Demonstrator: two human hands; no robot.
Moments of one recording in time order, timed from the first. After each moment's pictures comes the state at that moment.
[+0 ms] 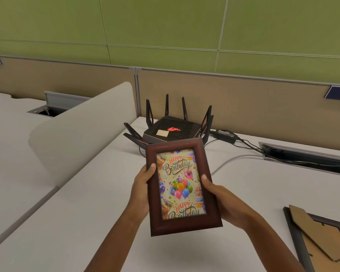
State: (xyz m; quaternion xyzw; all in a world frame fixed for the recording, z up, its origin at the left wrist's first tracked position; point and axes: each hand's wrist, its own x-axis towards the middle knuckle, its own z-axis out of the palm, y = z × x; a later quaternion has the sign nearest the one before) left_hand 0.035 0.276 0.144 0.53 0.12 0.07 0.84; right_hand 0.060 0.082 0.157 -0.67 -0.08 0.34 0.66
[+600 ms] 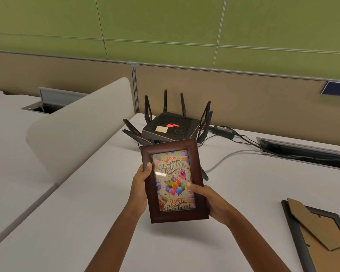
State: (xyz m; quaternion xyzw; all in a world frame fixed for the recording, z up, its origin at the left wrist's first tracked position) left_hand 0.043 0.289 0.125 0.57 0.12 0.09 0.81; right_hand 0.063 0.109 0.126 -0.63 -0.10 0.33 0.69
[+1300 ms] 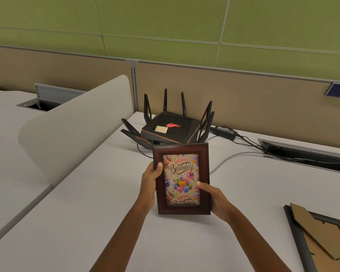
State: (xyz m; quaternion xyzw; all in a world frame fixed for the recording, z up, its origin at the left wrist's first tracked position) left_hand 0.079 0.278 0.110 0.62 0.13 0.08 0.77; right_hand 0.100 0.102 0.095 -0.62 -0.04 0.29 0.72
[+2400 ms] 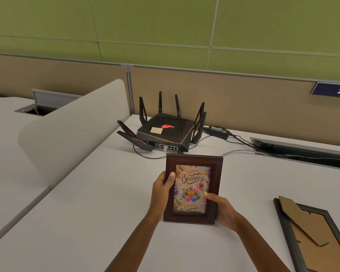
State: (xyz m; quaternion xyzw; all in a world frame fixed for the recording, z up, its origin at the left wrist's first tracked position) left_hand 0.055 0.234 0.098 0.68 0.10 0.09 0.72; right_hand 0.077 0.063 0.078 -0.60 0.01 0.28 0.75
